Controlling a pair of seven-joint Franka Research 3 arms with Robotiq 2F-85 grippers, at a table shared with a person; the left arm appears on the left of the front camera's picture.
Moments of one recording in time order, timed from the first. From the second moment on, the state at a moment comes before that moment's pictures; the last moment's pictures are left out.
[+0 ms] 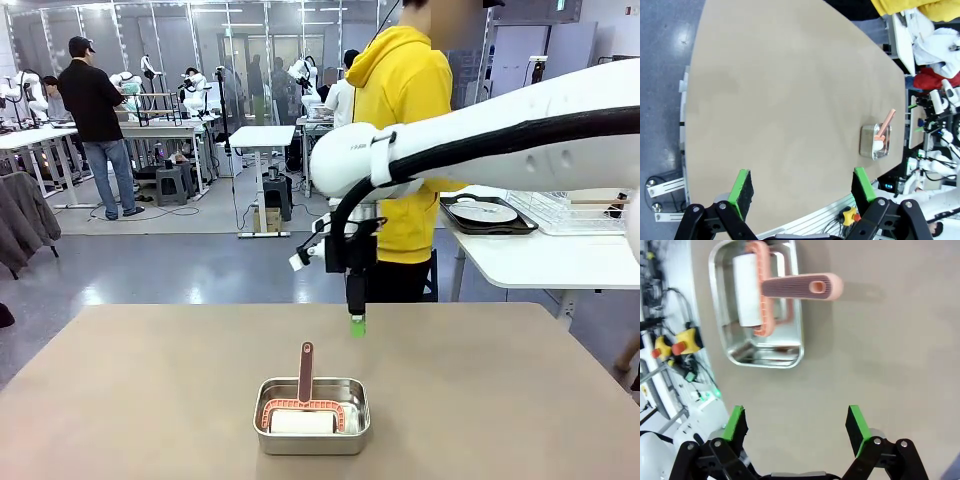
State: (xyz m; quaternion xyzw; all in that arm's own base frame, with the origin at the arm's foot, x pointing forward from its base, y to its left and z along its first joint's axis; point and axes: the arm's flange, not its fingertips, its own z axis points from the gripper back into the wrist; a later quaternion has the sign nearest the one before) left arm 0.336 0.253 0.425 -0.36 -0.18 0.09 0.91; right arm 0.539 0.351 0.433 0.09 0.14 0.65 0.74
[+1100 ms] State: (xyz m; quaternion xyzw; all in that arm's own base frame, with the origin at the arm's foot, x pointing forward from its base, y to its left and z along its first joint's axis) left arm 0.336 0.253 0.425 -0.36 -0.18 0.09 0.91; right arm 0.535 0.373 0.429 0.03 0.13 0.67 0.73
